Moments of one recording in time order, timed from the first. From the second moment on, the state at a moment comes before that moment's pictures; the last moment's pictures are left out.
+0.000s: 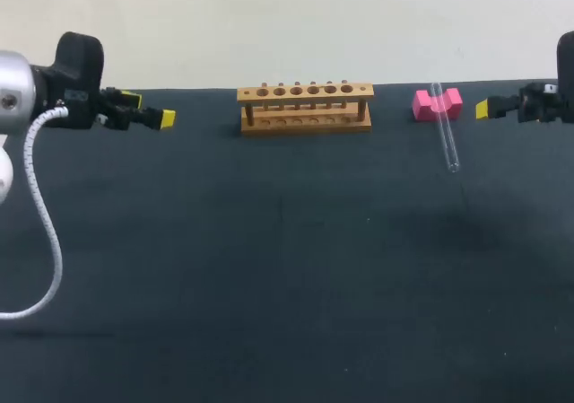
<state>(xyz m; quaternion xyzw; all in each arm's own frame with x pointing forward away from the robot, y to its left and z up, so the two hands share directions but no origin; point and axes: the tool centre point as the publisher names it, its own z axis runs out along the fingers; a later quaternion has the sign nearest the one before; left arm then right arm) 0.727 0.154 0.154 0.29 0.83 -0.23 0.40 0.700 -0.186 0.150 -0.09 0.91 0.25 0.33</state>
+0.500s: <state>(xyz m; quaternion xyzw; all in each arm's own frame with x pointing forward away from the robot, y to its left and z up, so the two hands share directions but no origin) 0.787 0.156 0.141 0.38 0.76 -0.30 0.44 0.700 -0.186 0.150 -0.09 0.91 0.25 0.33</state>
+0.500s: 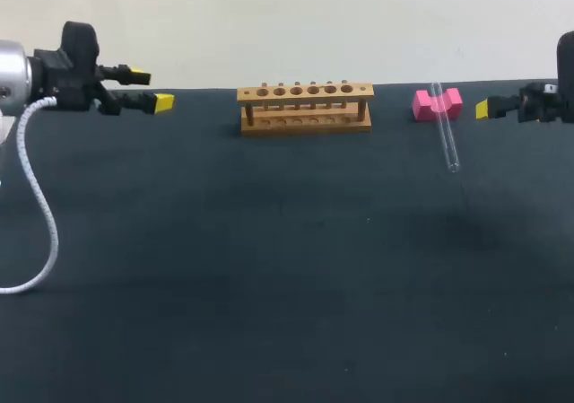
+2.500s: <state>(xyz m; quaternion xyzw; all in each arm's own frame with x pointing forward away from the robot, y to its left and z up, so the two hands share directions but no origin) 0.831 0.119 0.100 0.48 0.67 -0.33 0.46 0.755 -0.178 0.121 -0.10 0.89 0.18 0.40</state>
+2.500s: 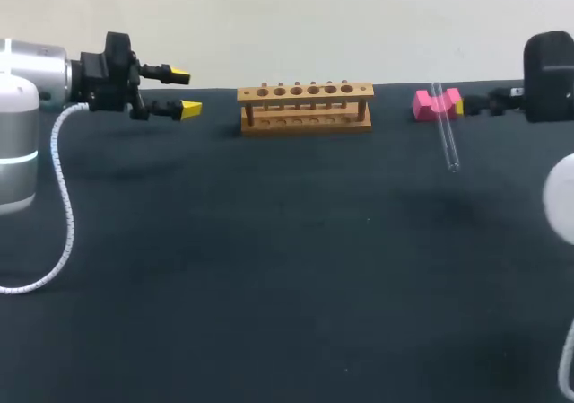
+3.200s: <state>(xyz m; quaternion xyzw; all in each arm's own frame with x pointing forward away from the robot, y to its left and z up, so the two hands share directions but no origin) 0.832 0.119 0.099 0.48 0.67 -0.33 0.46 0.767 -0.170 0.111 -0.06 0.90 0.14 0.41</state>
